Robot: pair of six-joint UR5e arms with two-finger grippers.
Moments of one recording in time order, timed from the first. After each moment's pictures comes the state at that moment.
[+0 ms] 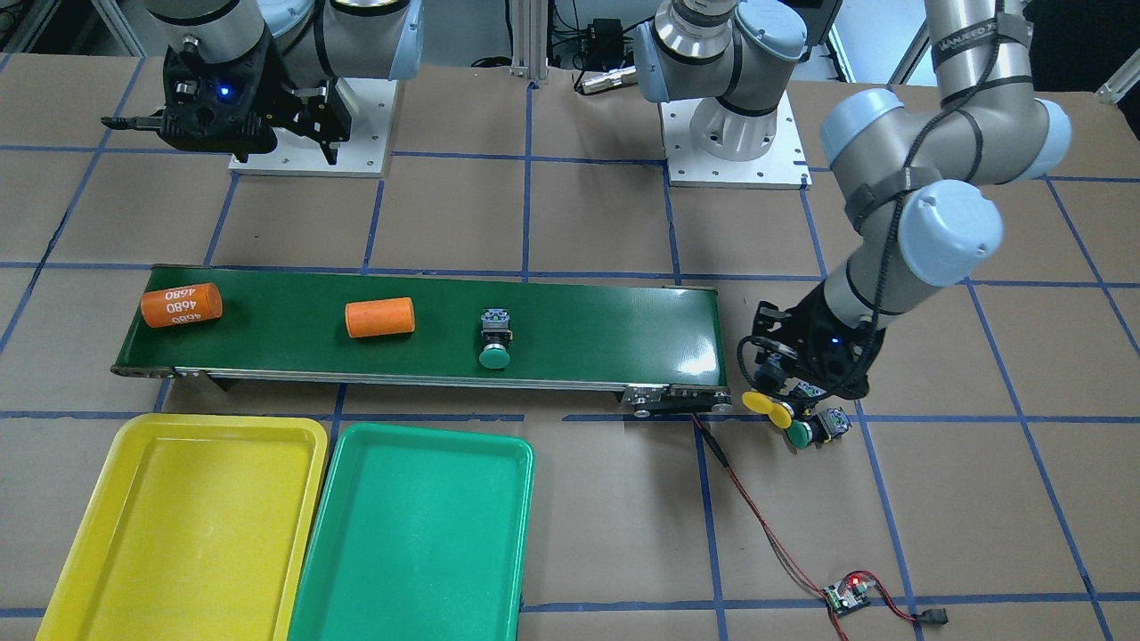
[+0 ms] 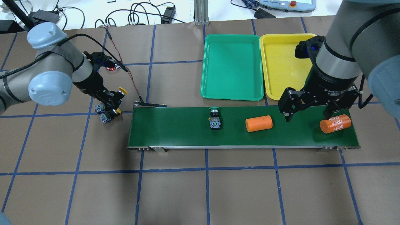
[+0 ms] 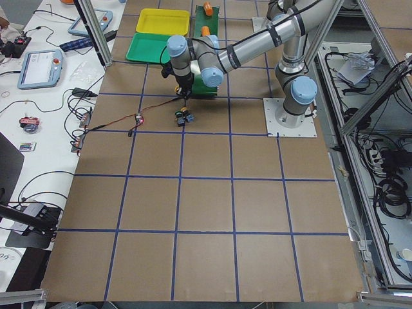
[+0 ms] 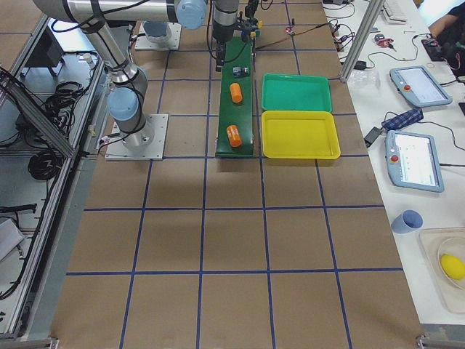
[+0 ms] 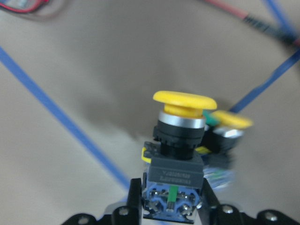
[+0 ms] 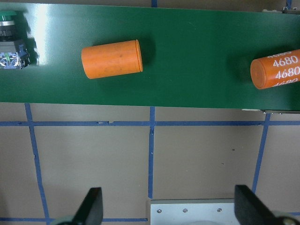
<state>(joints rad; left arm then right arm) -1.42 -1.77 -1.89 -1.17 1.50 0.49 1.56 -1.74 1.77 -1.43 -1.59 -0.02</state>
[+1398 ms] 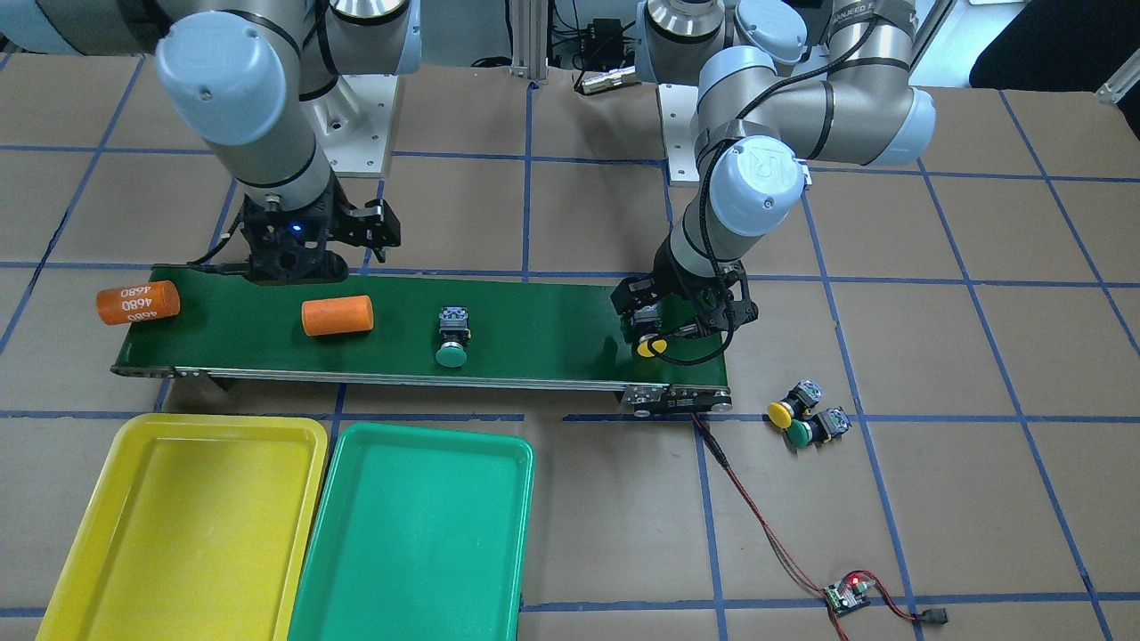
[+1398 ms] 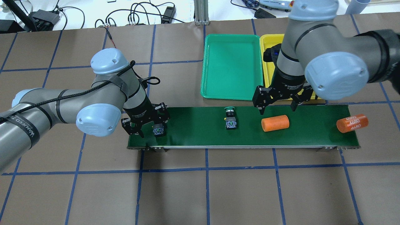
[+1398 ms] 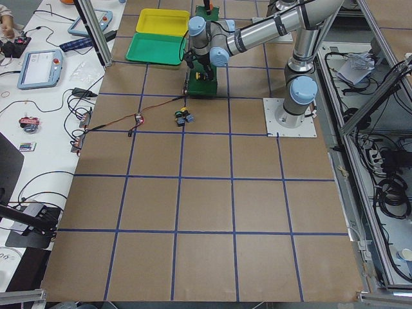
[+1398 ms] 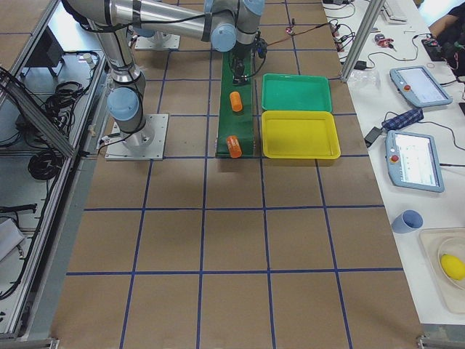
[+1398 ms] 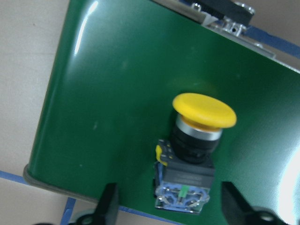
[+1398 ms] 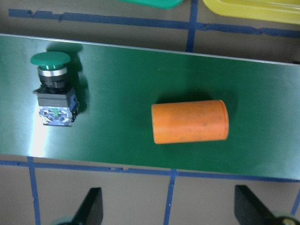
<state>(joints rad) -1.65 -1.72 -1.98 -1.19 1.45 -0.42 1.67 -1.49 1.78 -1.69 -1.57 0.01</state>
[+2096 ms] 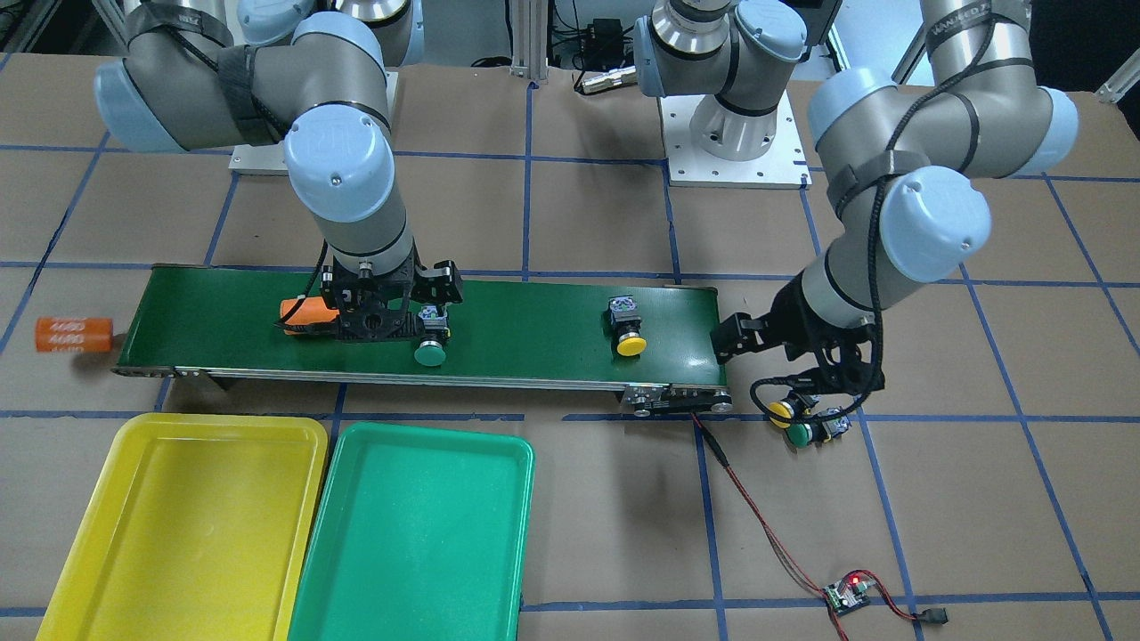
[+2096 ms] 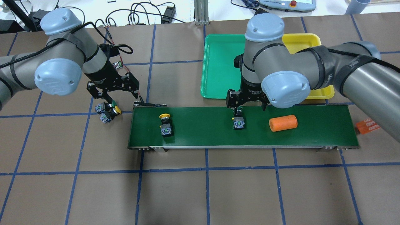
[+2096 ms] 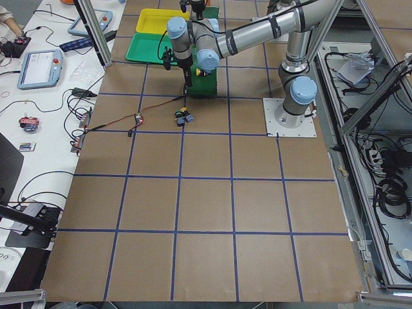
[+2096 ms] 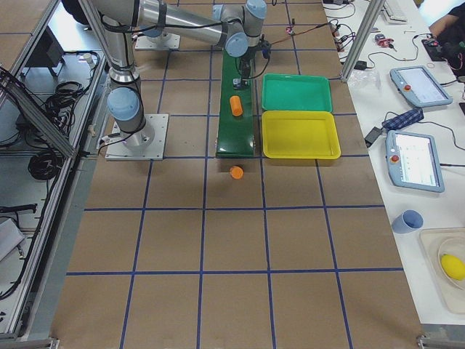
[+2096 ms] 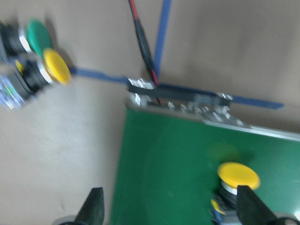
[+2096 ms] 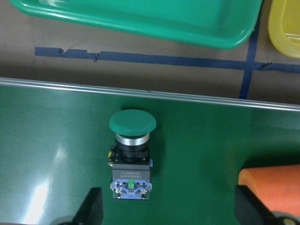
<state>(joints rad) -1.43 -1.81 -1.75 -1.28 1.46 0.05 1.76 -1.35 1.79 -1.86 -1.57 0.12</state>
